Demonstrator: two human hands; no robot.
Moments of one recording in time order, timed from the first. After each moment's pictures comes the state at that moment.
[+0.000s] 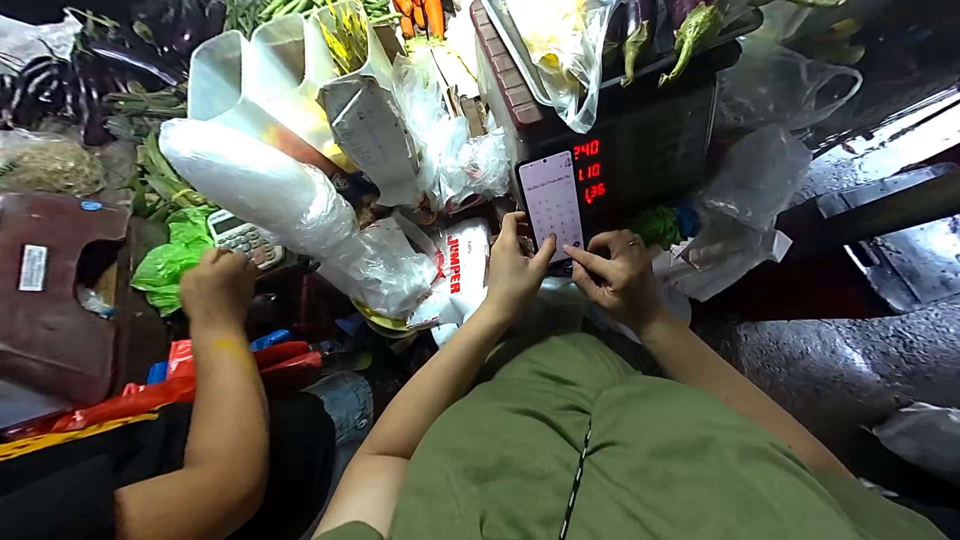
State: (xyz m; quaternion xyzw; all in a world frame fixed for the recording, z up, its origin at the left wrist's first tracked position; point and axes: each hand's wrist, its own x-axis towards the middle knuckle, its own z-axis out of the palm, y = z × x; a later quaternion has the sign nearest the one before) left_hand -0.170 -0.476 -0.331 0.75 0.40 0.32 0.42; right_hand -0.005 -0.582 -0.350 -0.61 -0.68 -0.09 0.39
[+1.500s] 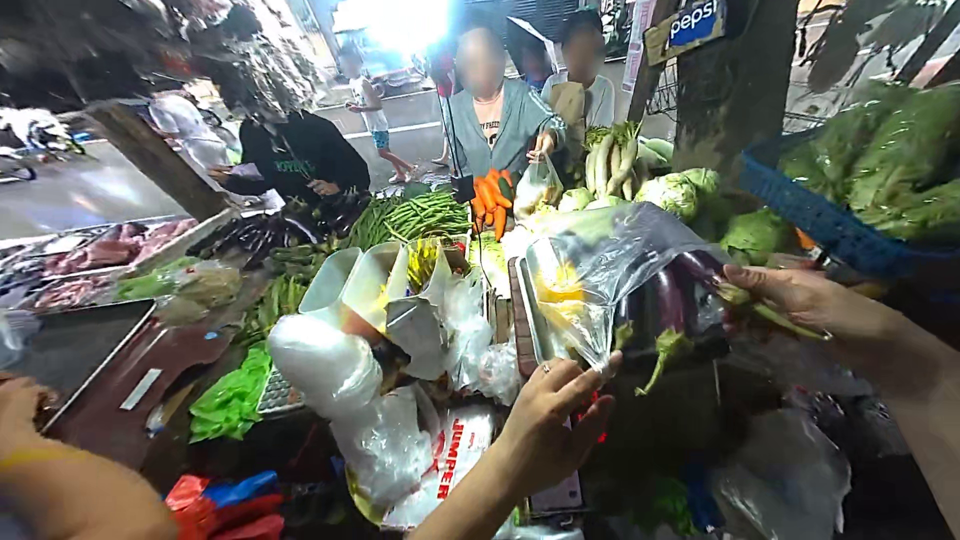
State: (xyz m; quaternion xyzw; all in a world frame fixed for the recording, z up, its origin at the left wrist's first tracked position) left_hand -0.085 -0.415 -0.204 0.84 0.15 0.47 0.23; right_hand 0.228 -0.455 -0.096 -0.64 -0.47 0.44 0.42
